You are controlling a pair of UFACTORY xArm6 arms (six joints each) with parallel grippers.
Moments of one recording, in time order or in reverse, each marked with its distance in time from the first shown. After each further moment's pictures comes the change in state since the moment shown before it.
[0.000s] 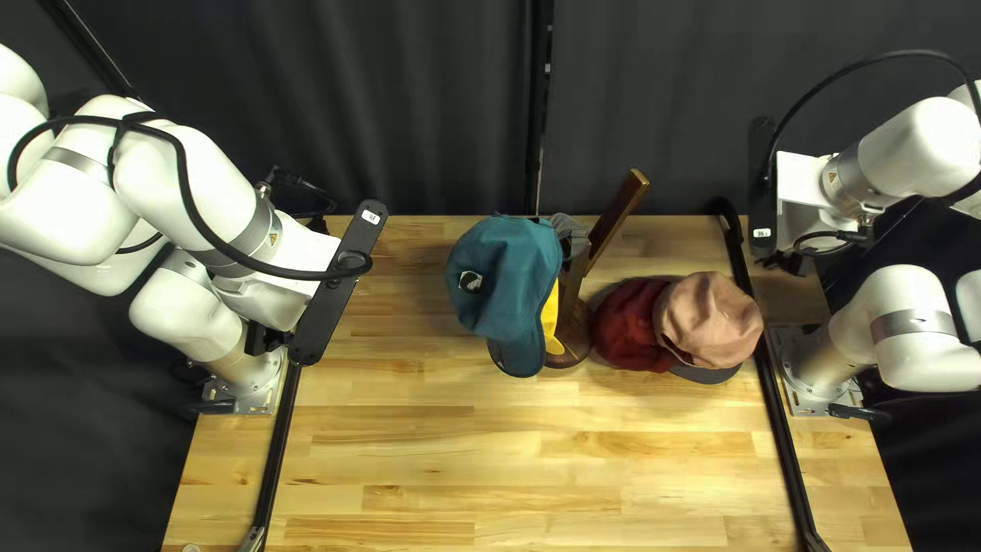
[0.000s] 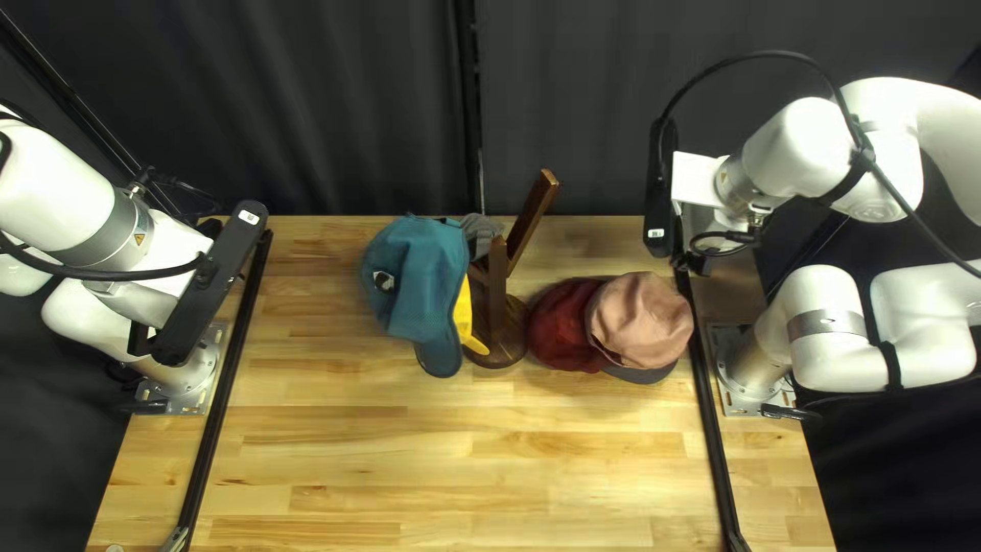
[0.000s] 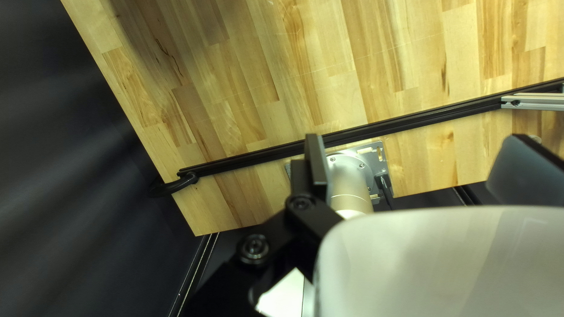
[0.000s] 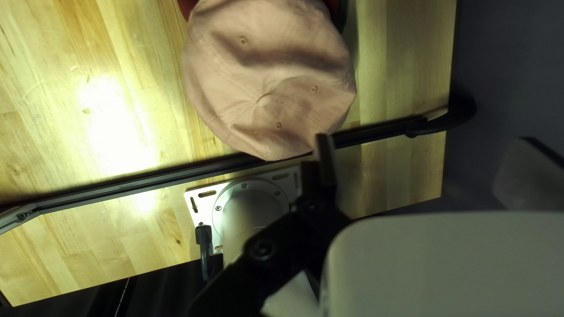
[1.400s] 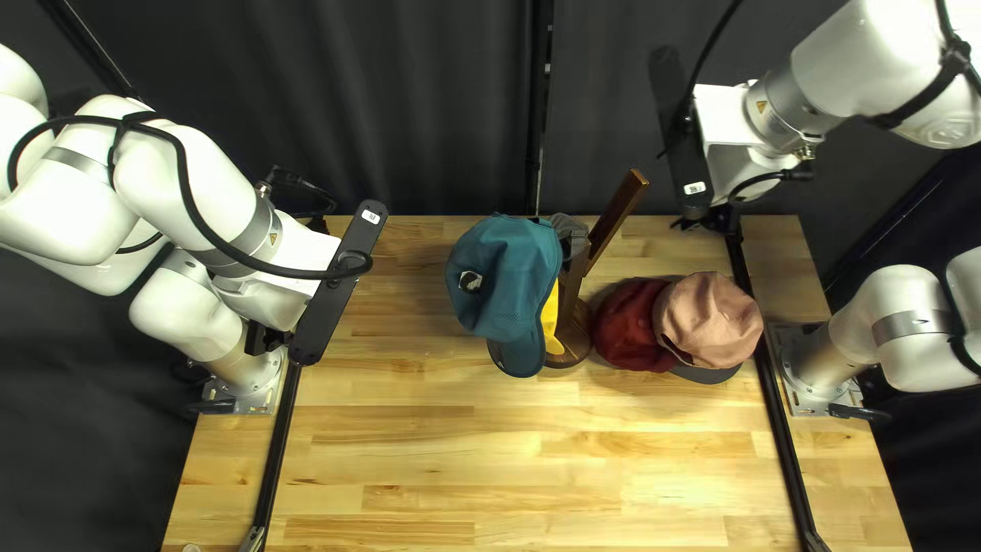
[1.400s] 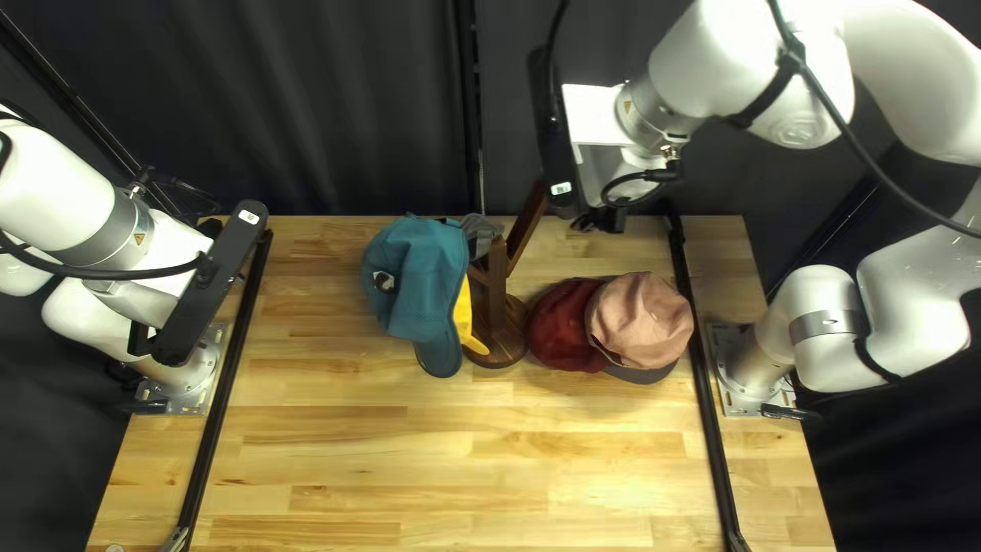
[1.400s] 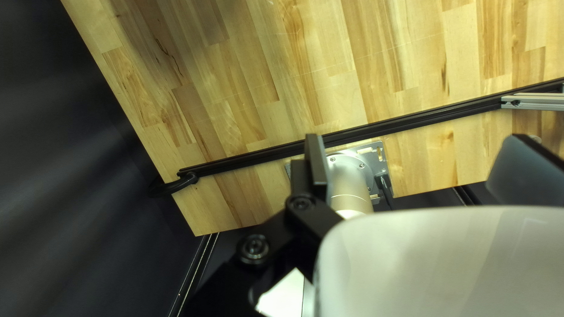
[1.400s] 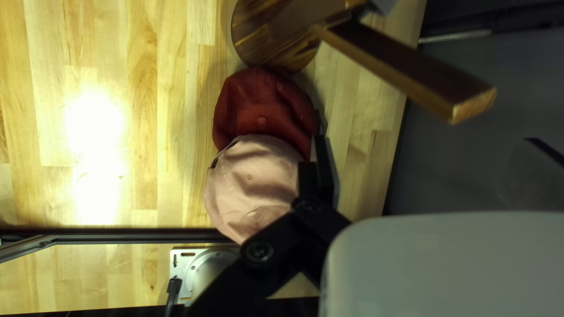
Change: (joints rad) left arm 0.000 0.000 0.000 0.000 0.000 0.000; right arm 0.008 0.547 -0.577 0.101 -0.142 -0.296
